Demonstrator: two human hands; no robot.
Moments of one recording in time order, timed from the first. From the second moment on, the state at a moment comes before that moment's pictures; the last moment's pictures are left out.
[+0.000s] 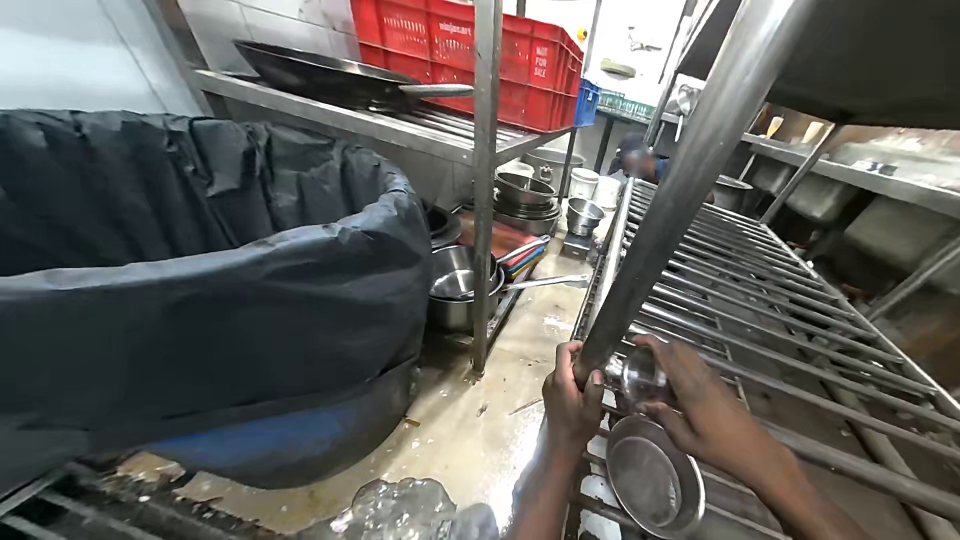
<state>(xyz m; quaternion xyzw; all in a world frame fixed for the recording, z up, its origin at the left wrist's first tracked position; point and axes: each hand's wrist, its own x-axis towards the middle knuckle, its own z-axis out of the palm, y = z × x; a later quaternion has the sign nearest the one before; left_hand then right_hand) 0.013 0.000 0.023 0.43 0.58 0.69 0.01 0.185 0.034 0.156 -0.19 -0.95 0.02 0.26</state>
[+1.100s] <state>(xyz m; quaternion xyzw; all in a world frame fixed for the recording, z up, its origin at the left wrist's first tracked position) 0.011 -0.003 0.027 0.44 0.59 0.68 -0.03 0.162 0.076 0.197 -0.23 -0.93 0.26 0.10</state>
